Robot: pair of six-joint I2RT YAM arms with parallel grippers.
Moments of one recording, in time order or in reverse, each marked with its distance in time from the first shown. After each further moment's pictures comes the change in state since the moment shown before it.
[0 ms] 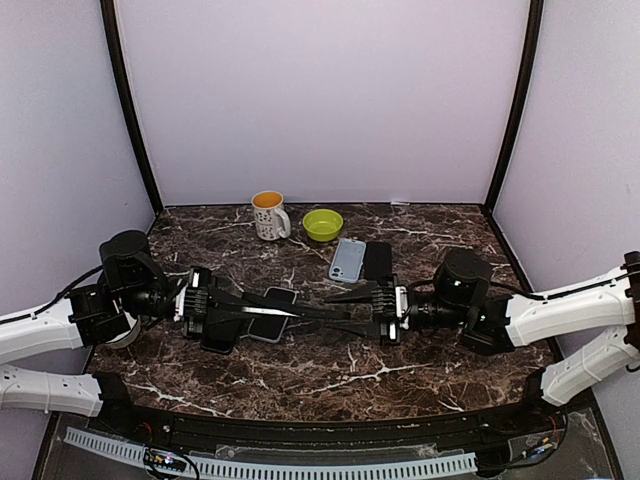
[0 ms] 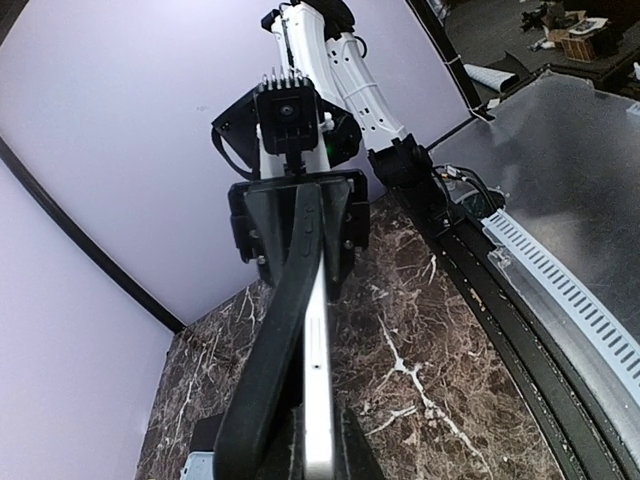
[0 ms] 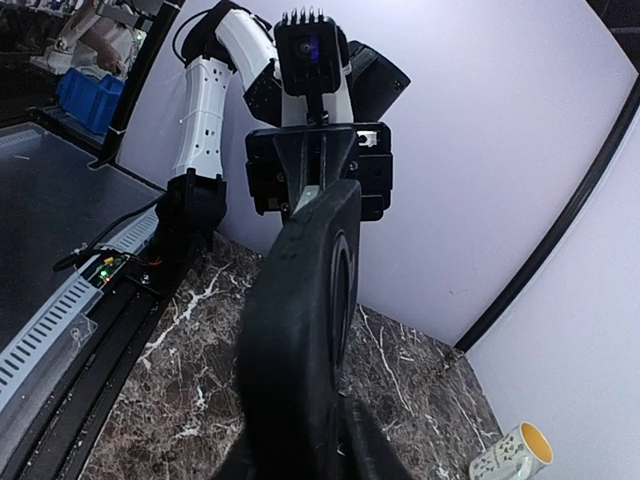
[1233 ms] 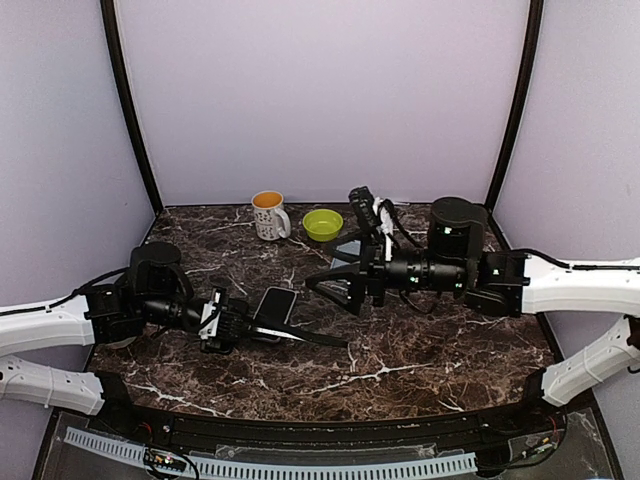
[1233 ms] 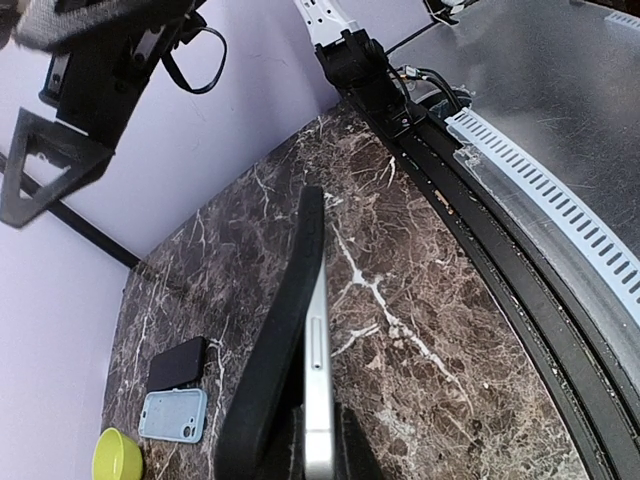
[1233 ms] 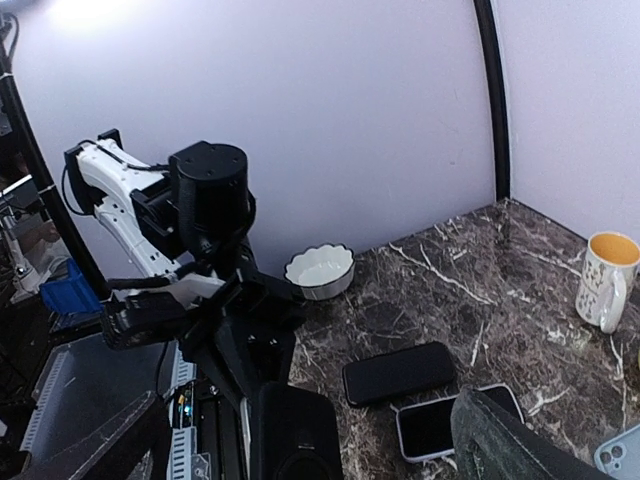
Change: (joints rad) left arm -0.024 0.100 0.000 -0.174 -0.106 0.175; right arm 0.010 -0.047 0.315 -0.452 0.234 0.764
